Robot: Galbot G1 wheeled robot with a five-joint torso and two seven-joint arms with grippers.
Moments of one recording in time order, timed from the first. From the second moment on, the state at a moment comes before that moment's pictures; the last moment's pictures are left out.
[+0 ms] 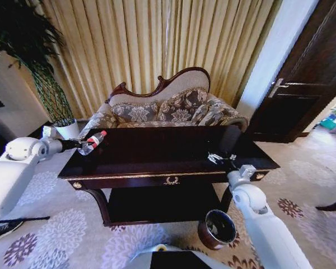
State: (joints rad) left arm 0.68 -0.53 -0.38 -1.44 -0.71 0.71 0.54; right arm -1.28 1.10 0.60 2.00 0.56 -0.24 0.12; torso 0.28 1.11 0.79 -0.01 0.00
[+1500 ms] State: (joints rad) left arm 0.92 -0.63 -0.55 -2.07 -0.83 0.26 0.02; right arm -1.30 1.00 0.55 2.41 1.01 -0.33 0.19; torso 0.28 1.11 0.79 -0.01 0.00
